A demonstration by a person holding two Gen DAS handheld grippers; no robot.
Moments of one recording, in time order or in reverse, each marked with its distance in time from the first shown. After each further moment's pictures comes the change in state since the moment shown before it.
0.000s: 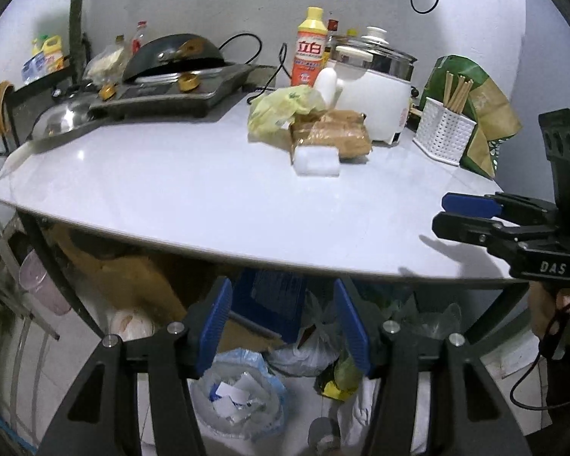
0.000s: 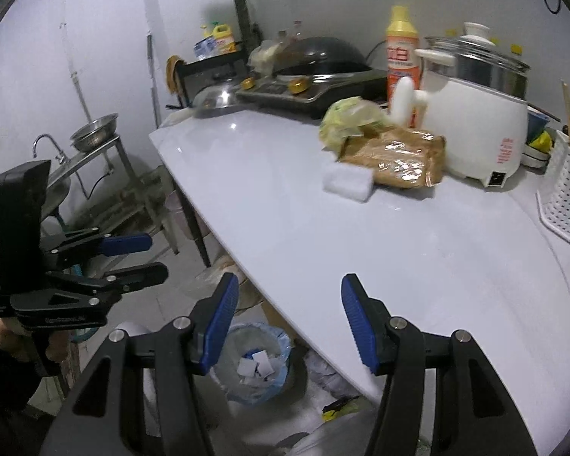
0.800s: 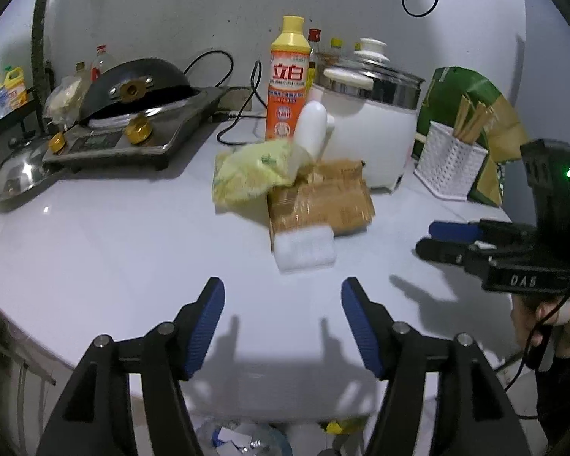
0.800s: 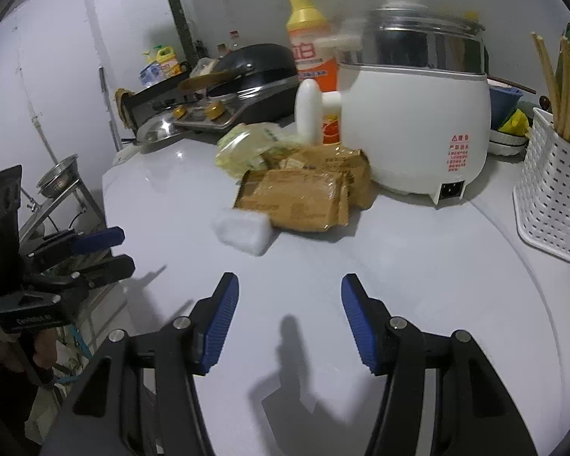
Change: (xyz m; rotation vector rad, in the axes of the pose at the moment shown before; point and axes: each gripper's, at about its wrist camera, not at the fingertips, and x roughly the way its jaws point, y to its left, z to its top) left arm 0.068 -0.010 0.098 0.071 -0.035 -0.050; right arm 0.044 -0.105 0.051 0.148 -0.005 -0.038
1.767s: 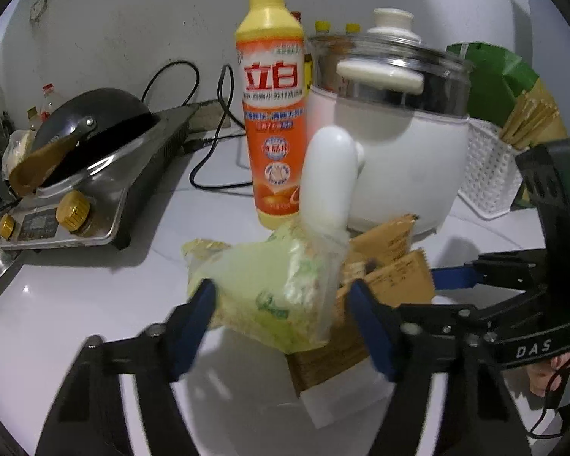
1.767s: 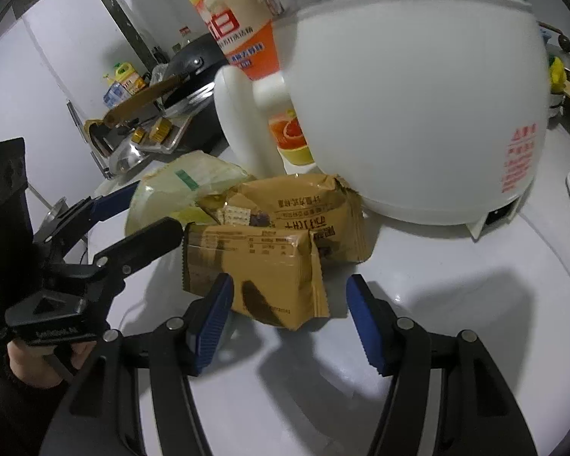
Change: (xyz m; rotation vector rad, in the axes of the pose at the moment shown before) left arm 0.107 0.003 0.079 0.156 0.024 0.018; right arm 0.099 -0.044 0.063 0.185 0.104 0.060
